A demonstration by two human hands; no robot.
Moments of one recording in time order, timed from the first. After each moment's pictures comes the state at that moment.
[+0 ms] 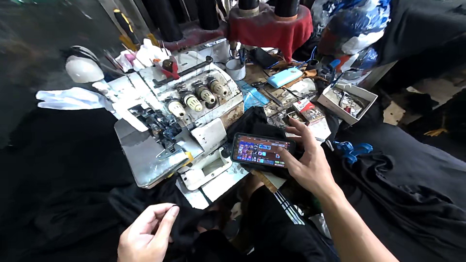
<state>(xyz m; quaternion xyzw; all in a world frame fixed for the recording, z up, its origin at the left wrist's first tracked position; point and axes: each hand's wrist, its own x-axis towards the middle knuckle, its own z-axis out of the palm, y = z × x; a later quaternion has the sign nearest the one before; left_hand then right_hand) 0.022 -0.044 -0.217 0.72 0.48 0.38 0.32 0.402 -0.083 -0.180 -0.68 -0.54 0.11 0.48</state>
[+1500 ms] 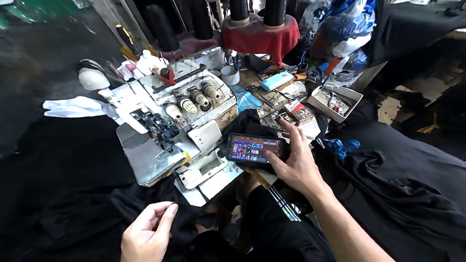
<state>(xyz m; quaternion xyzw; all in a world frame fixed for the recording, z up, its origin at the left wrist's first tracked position) 0.024 -0.046 -0.219 0.73 0.48 0.39 0.29 0.394 -0.091 -0.176 -0.69 -0.55 0.08 0.46</state>
